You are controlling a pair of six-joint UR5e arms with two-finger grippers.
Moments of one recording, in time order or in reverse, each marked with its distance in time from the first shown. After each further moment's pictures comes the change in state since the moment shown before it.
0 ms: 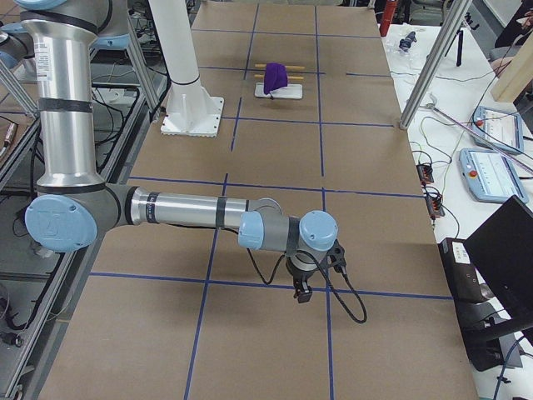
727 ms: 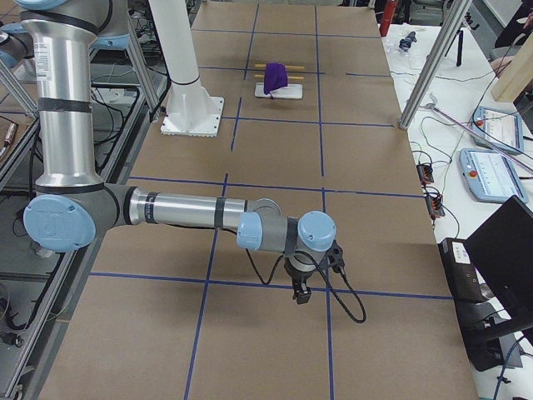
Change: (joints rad) left arm 0.000 0.001 -0.001 -0.048 0.000 0.001; right arm -0.002 -0.006 0.004 0.003 -0.007 -0.012
